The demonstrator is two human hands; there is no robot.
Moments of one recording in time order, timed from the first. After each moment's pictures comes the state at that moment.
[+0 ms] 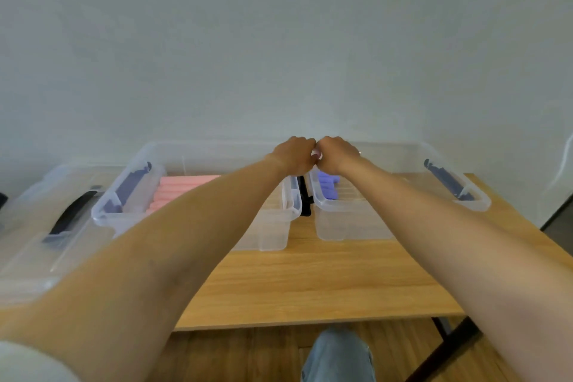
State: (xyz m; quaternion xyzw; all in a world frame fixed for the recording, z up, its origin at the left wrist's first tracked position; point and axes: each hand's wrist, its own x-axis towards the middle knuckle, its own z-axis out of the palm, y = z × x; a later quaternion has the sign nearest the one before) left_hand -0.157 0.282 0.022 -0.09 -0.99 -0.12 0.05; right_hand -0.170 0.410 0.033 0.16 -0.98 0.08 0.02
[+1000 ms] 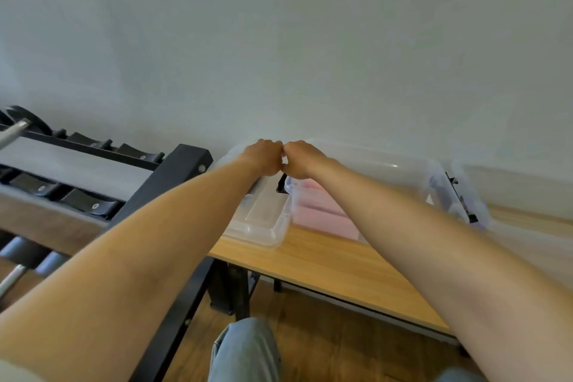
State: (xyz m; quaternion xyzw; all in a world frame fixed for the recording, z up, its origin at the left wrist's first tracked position) left_hand 0.048 -0.044 0.027 0.19 -0.98 -0.02 0.03; right_hand -0.007 0.064 0.035 0.44 -0.90 0.06 0.00
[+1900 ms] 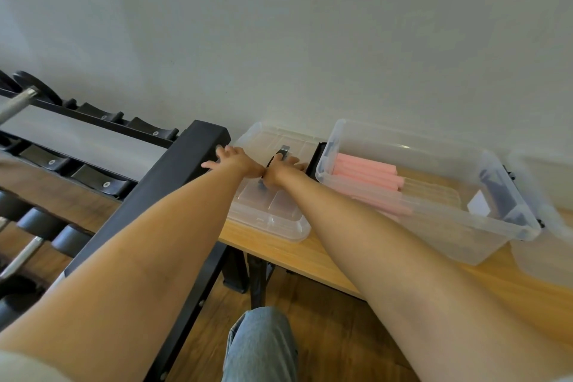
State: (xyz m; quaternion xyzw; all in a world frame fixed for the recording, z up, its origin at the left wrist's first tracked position) left_hand 0.071 -0.134 -0.052 0.46 -0.88 -0.12 -0.09; right_hand 0.017 -0.053 -0.056 0.26 -0.94 0.04 -0.22
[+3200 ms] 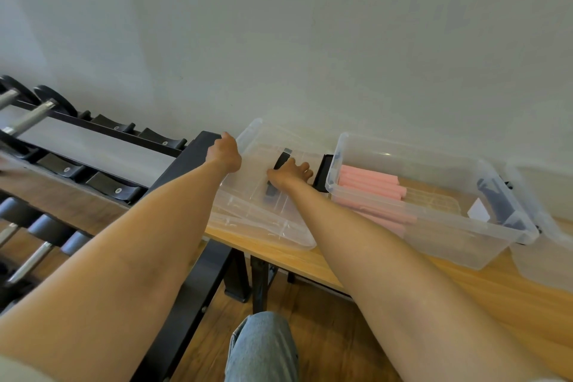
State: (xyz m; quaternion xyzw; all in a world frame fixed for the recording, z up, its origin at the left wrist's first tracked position) left_hand 0.100 -0.167 -0.021 0.41 -0.89 -0.15 0.09; right_hand 0.030 -0.027 -0.043 0.19 -0.92 0.27 -0.18
